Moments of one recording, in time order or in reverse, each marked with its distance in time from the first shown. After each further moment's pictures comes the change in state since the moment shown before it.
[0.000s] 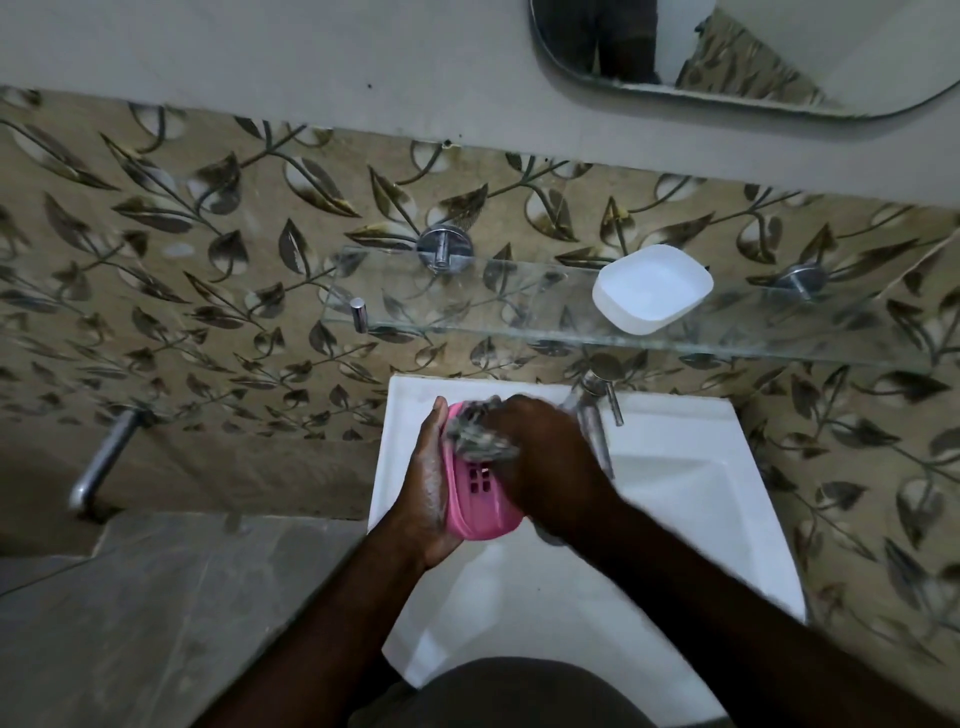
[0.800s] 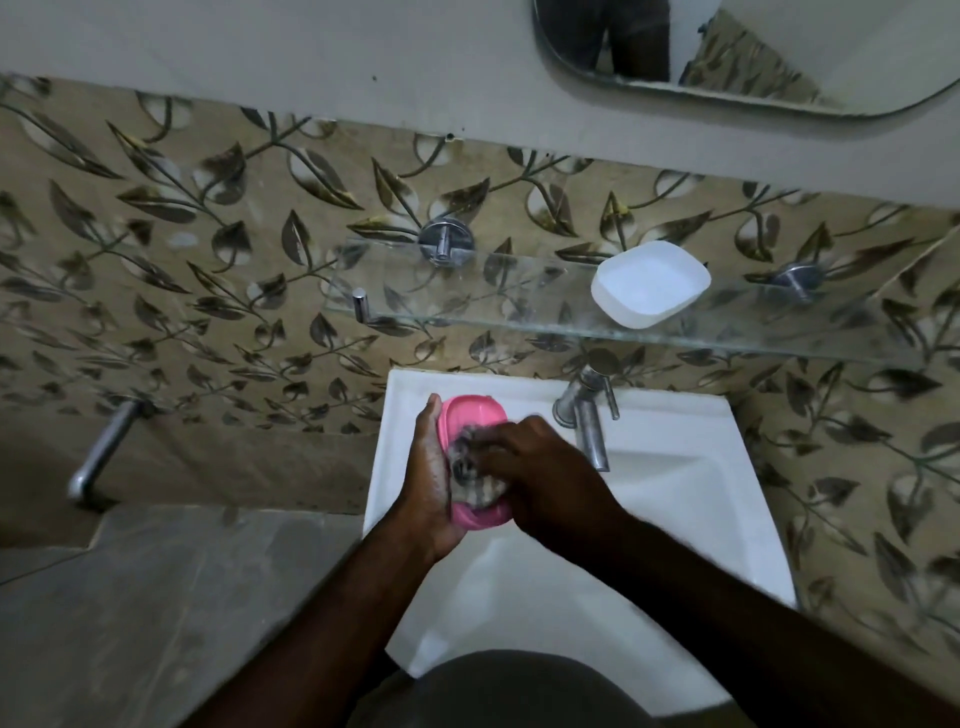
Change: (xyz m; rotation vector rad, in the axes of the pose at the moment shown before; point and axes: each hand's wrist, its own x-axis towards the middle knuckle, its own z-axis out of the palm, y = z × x) left_hand 0.000 -0.008 0.006 -0.037 0.146 -0.021; right_hand -0.024 0.005 -0.004 -0.142 -0.227 -0.195
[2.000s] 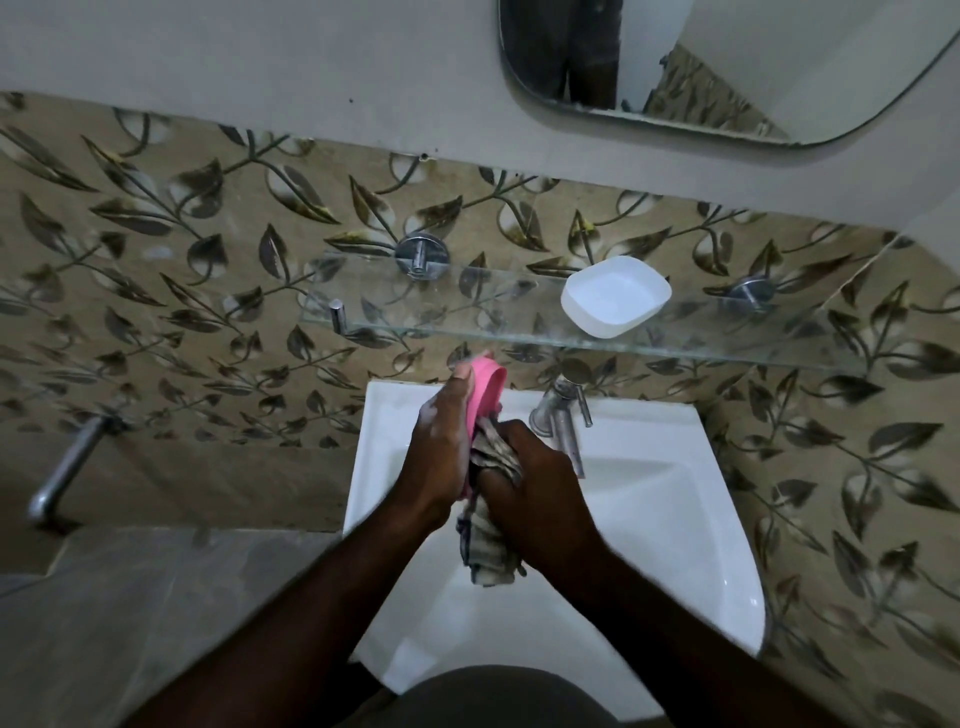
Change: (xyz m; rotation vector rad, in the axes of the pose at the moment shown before) left_hand -0.013 0.010 0.049 0.495 0.018 0.546; right_hand -0.010 -0.012 0.011 0.529 0.333 0.480
